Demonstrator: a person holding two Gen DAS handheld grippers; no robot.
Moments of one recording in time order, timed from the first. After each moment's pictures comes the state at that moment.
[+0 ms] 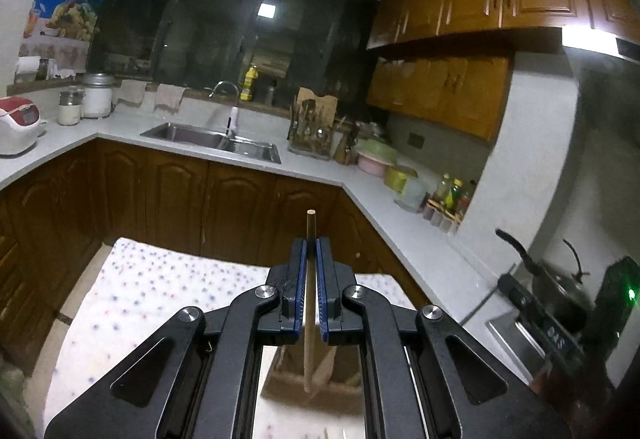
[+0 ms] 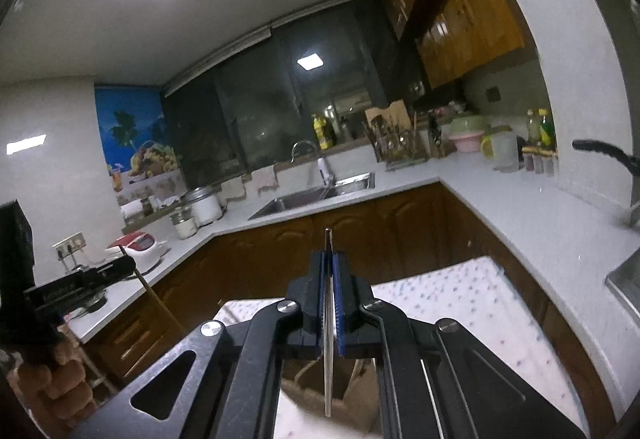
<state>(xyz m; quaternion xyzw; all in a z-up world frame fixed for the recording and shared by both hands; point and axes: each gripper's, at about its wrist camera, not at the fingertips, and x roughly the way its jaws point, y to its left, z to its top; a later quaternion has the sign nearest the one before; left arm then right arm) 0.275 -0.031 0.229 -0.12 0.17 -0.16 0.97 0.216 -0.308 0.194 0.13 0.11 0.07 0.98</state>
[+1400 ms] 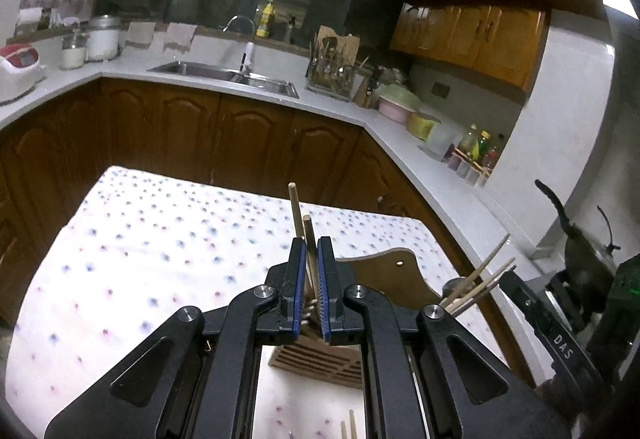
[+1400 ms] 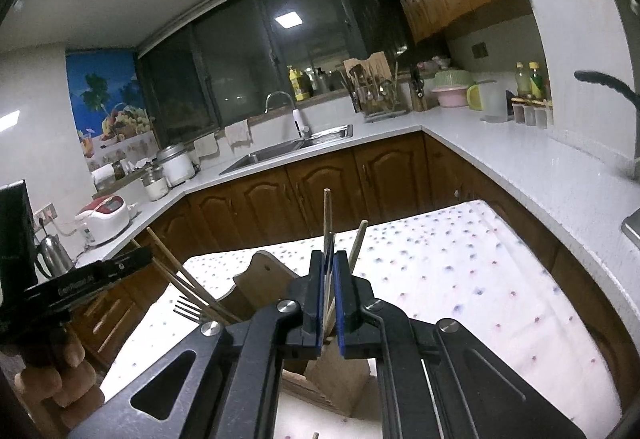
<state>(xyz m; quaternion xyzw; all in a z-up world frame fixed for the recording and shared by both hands) 0.323 -0.048 0.124 -0.12 0.27 -0.15 0.94 0.259 -0.297 0.106 0.14 0.20 0.05 0.97</state>
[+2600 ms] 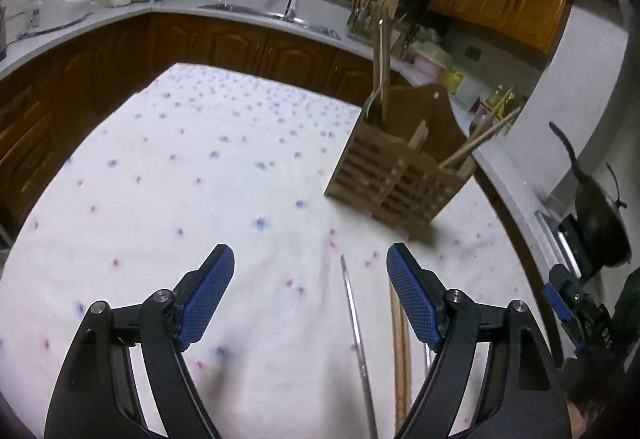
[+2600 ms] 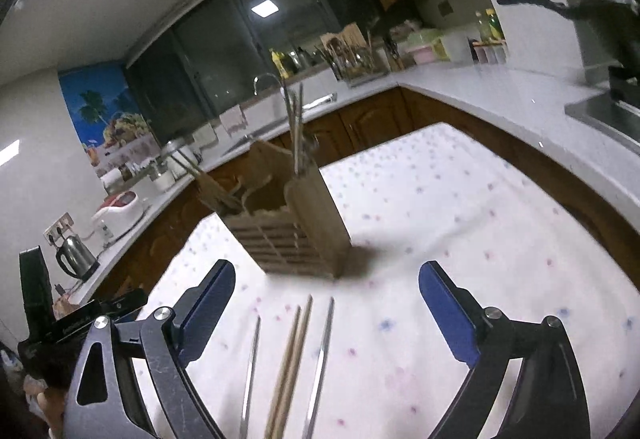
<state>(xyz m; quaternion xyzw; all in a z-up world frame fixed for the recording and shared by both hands) 0.179 -0.006 0.029 -0.13 0.36 -0.09 0.92 0.119 -0.319 0.032 0.20 0.25 0.04 0.95</state>
